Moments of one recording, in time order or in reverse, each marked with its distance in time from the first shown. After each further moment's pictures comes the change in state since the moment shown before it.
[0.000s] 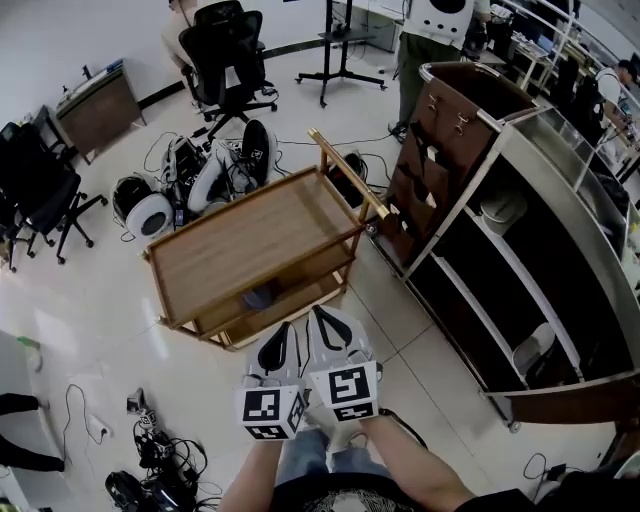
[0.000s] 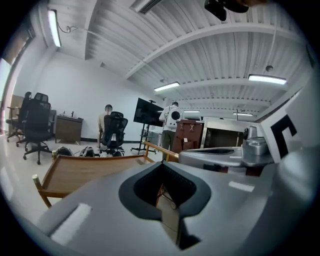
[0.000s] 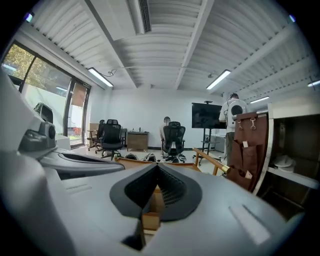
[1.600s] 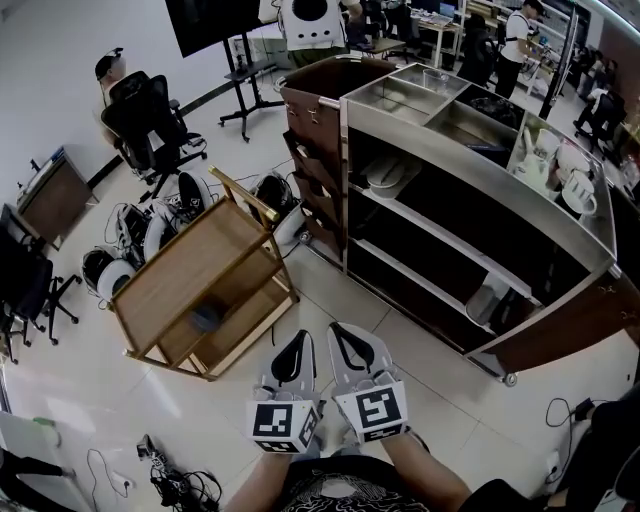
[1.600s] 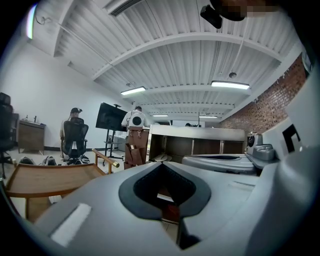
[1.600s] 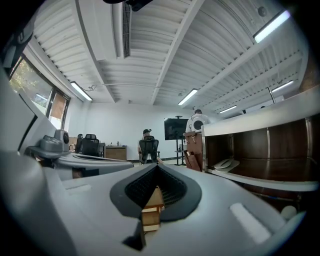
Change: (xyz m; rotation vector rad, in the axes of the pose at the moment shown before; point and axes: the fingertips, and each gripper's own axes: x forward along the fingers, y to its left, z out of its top) left arm -0.047 -0.271 0.012 0.119 -0.044 -0.345; right arm -0.258 -0.129 0.002 0.113 -0.151 -0.256
